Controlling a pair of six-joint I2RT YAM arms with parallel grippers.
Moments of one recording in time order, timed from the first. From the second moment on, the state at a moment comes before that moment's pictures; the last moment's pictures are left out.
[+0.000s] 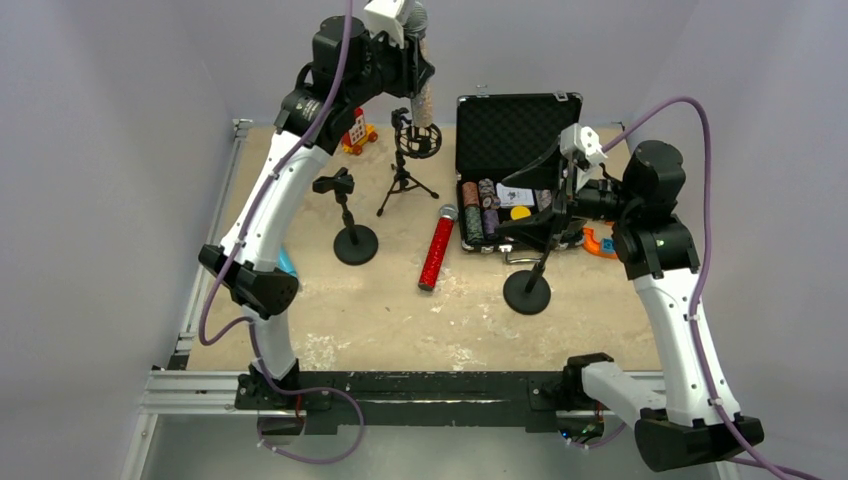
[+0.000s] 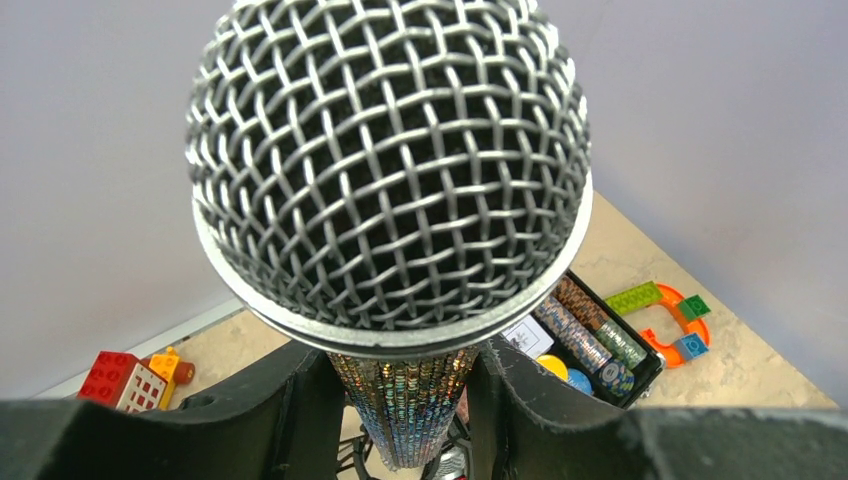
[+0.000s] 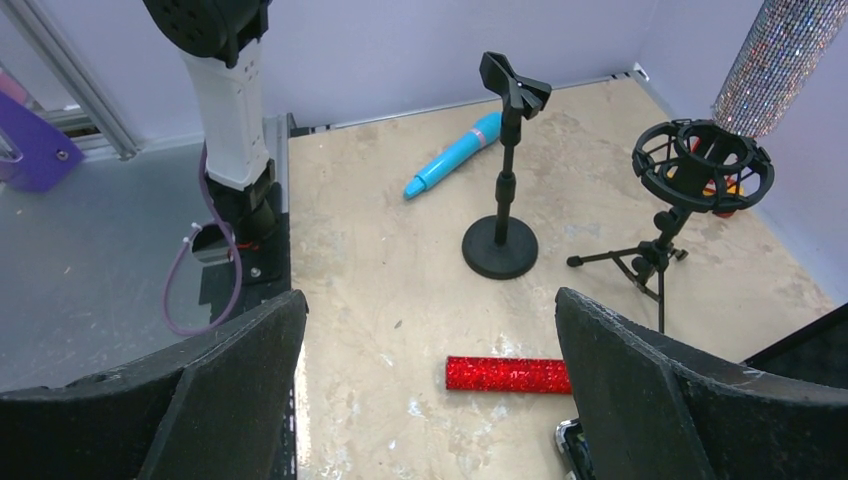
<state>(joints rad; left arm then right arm) -0.50 1.88 2.37 -0.59 0.12 -0.11 0.14 1.01 1.28 -0.39 -1.20 -0.06</state>
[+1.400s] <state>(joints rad) -0.50 1.80 2.13 -0.44 0.13 -0.05 0.33 1.52 1.57 -0.36 -0.90 -0.30</state>
